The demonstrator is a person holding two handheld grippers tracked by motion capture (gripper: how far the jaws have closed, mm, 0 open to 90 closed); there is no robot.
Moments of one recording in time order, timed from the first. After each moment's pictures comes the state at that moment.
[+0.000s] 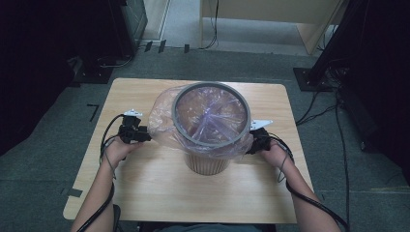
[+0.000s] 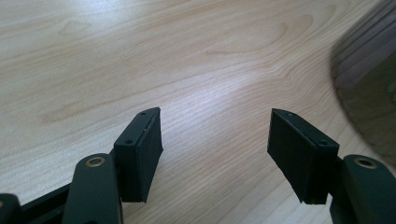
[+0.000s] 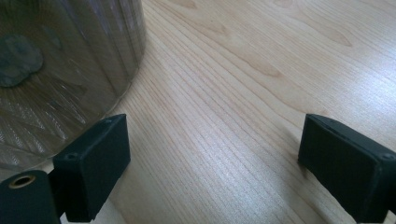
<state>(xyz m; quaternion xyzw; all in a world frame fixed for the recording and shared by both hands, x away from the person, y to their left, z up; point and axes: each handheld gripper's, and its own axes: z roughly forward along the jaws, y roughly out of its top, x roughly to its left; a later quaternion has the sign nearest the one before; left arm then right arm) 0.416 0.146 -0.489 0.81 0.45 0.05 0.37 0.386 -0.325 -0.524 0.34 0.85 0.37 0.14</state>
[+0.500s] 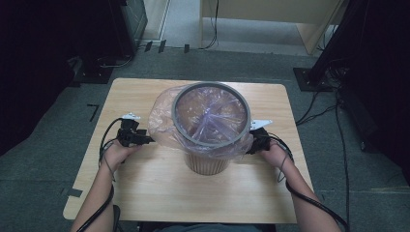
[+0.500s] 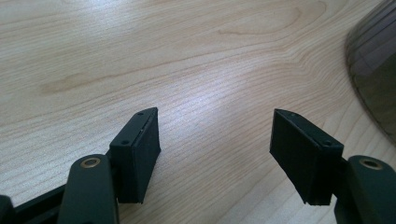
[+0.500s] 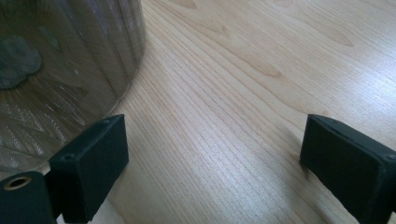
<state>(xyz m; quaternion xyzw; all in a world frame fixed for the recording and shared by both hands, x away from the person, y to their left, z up) 0.412 0.154 -0.501 0.81 0.46 0.05 0.37 0.387 -0.324 -0.524 0.34 0.85 0.37 0.14</state>
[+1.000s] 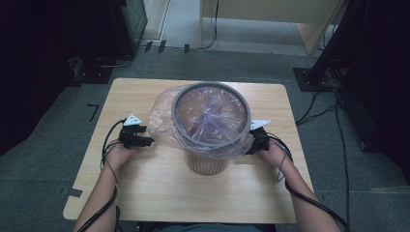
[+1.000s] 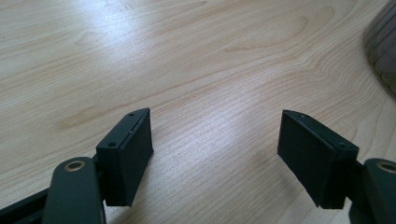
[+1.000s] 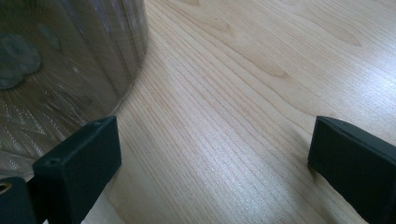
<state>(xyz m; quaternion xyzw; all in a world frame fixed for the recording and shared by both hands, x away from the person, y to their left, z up) 0.409 0.151 -0.516 0.81 0.41 0.12 0.40 0.388 -0.321 -0.524 0.34 0.86 0.37 0.13</state>
